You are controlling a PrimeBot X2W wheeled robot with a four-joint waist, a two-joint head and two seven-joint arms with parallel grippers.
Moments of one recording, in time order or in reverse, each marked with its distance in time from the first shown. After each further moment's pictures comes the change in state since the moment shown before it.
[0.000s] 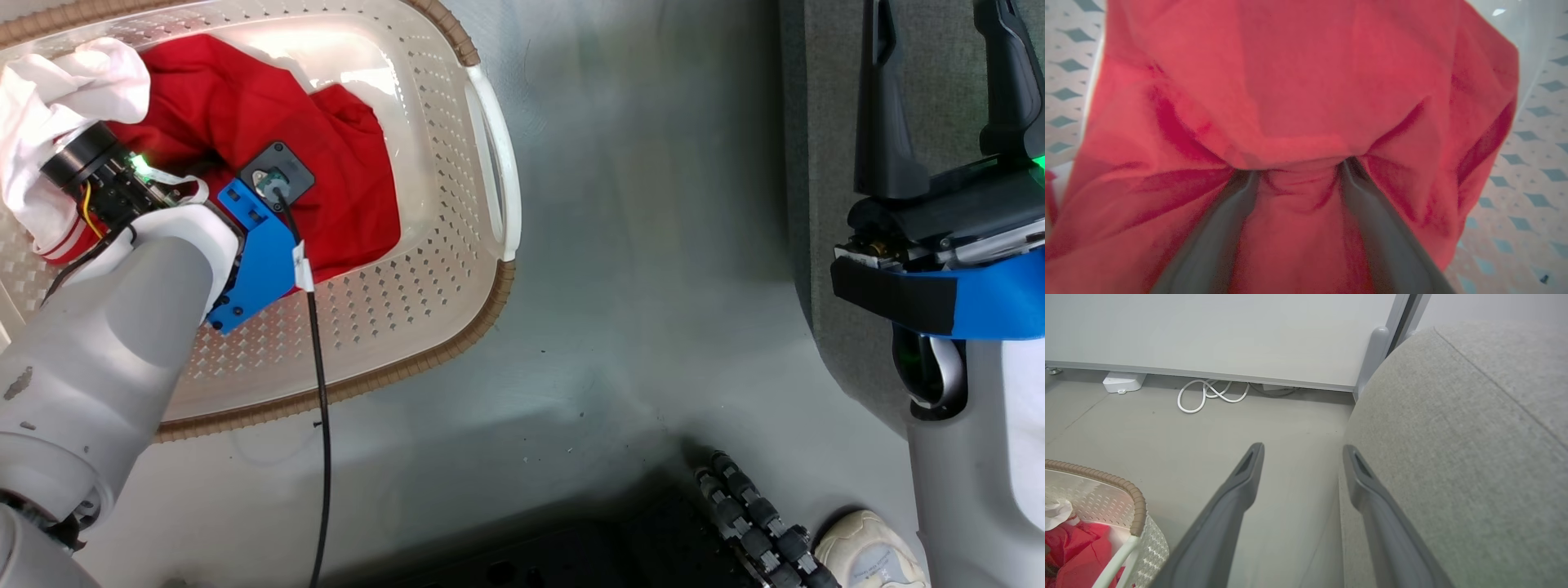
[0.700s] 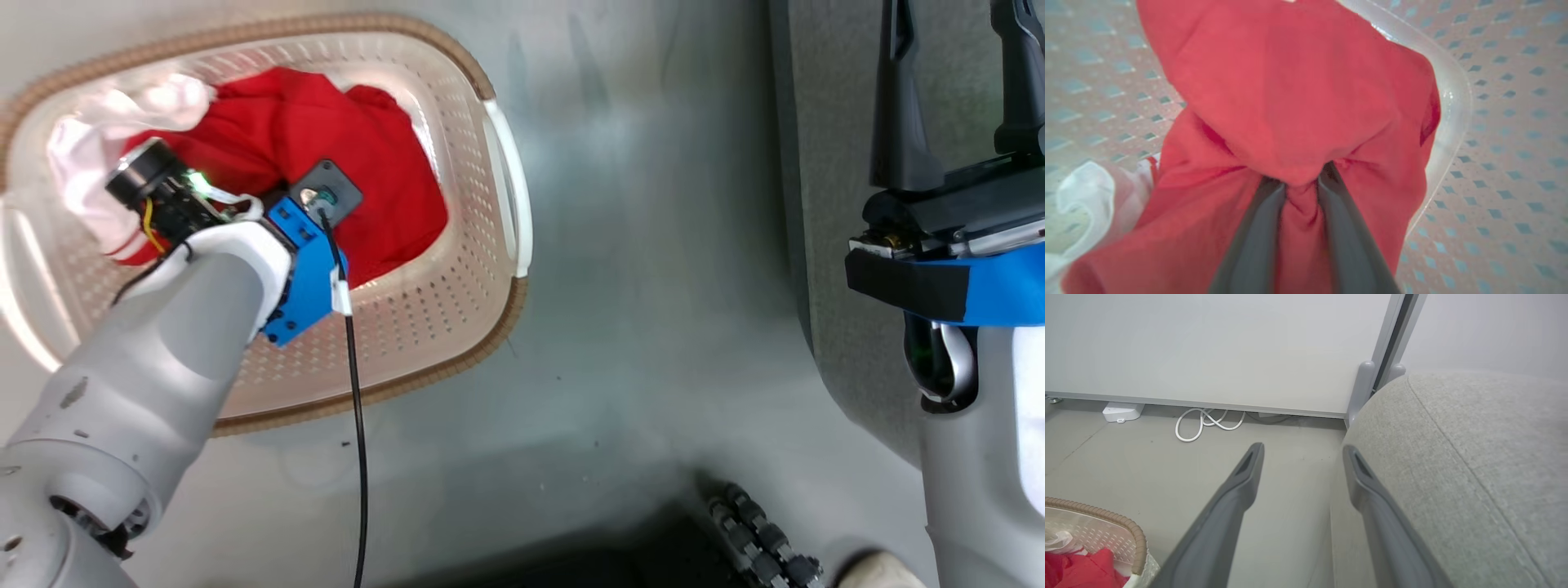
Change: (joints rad) left arm 0.026 -0.067 -0.001 0.000 -0.049 0.001 -0.060; right arm -0.005 -0.004 -0.028 0.028 -0.002 0.000 0.000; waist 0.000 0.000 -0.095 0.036
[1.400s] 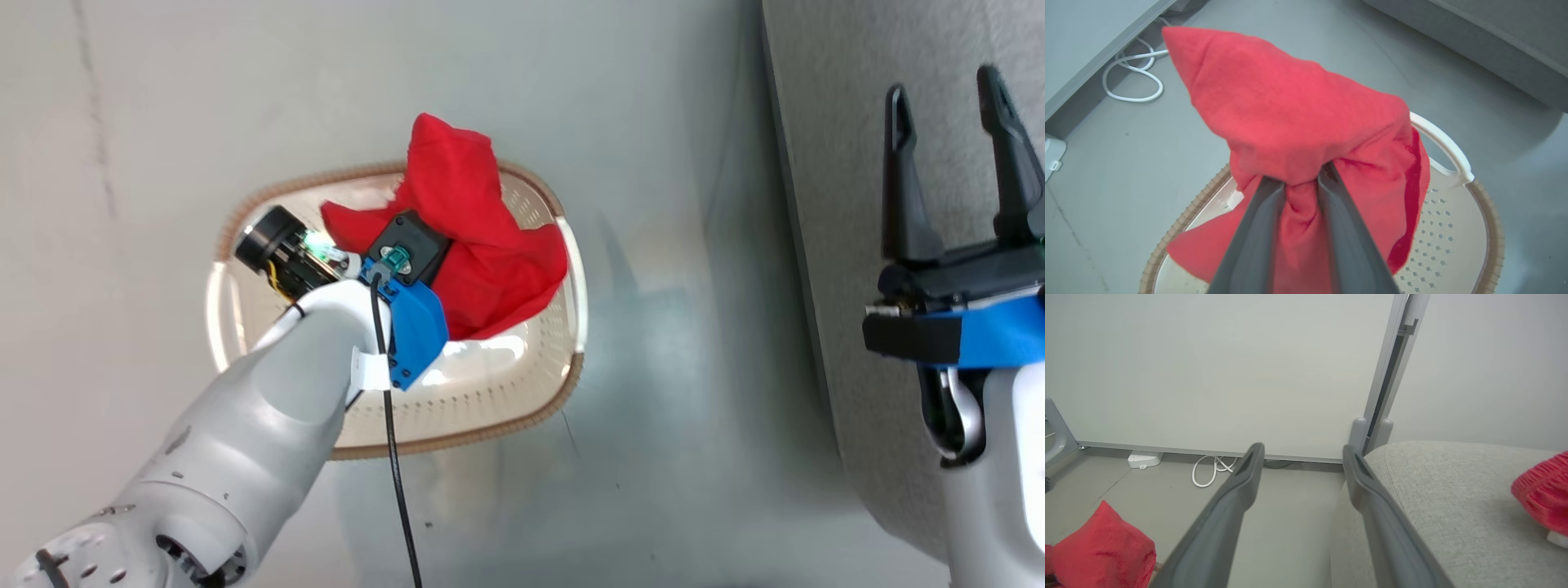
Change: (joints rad) left arm 0.105 -0.136 0.034 -0.027 -0.172 0.000 -0.248; right arm 0.116 -0.040 -0.045 0.067 -0.009 0.000 0.000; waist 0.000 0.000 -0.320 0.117
